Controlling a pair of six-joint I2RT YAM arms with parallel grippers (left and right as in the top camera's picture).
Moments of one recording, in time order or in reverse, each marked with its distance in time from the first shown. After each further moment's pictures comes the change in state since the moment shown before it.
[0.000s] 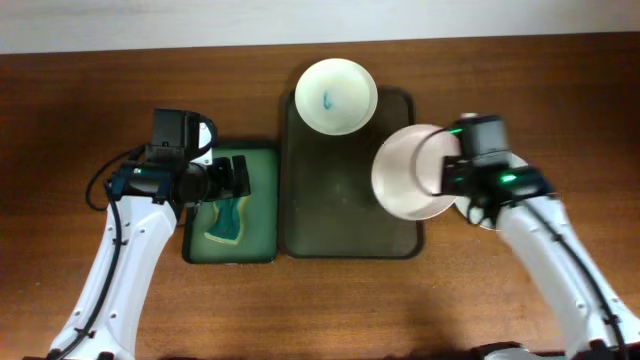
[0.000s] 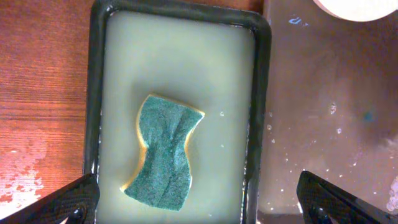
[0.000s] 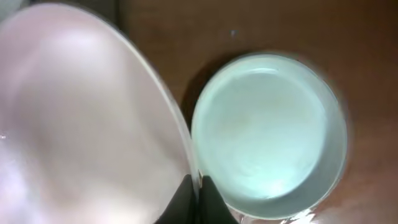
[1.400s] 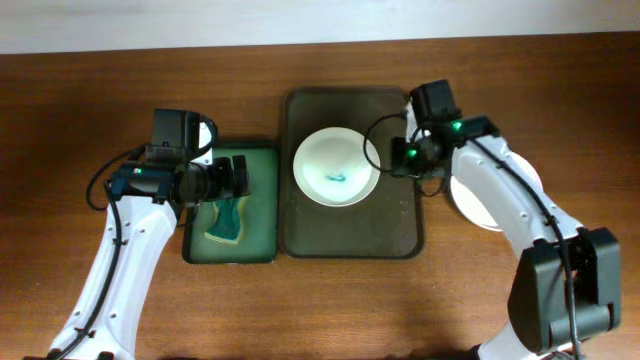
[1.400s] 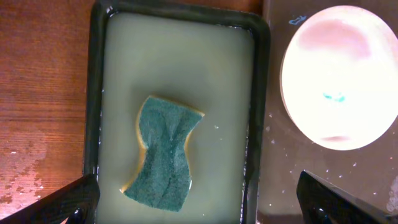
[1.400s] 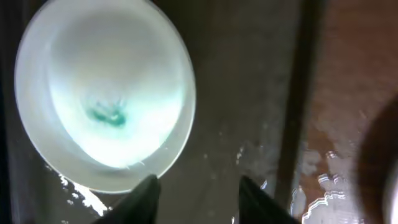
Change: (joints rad) left arm 0.000 0.000 0.001 0.000 0.000 0.000; right arm 0.156 0.372 0.256 -0.024 -0.307 0.029
